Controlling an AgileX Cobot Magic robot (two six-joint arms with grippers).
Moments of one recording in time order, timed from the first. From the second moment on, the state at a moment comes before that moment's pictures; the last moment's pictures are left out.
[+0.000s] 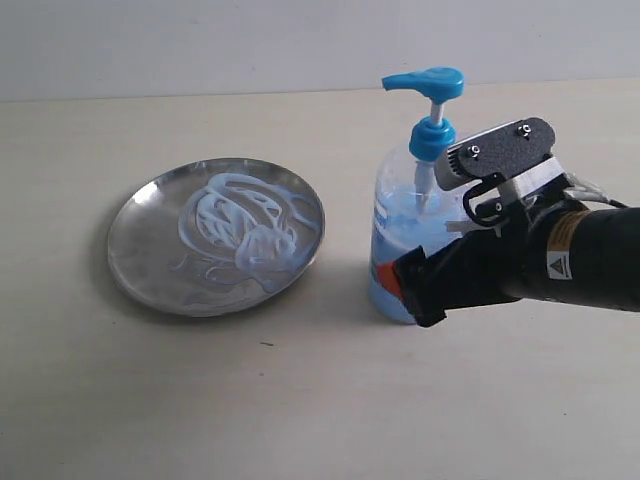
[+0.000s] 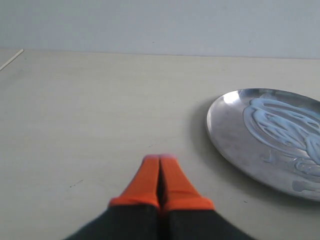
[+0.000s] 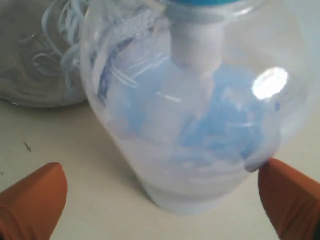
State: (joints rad) left arm -0.06 0.01 0.00 0.15 0.37 -0.17; right arm 0.59 1.39 -0.48 -0.25 -0.07 0.32
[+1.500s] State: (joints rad) left arm -0.06 0.01 0.00 0.15 0.37 -0.17; right arm 0.57 1.62 -0.48 0.24 -0.52 -0.01
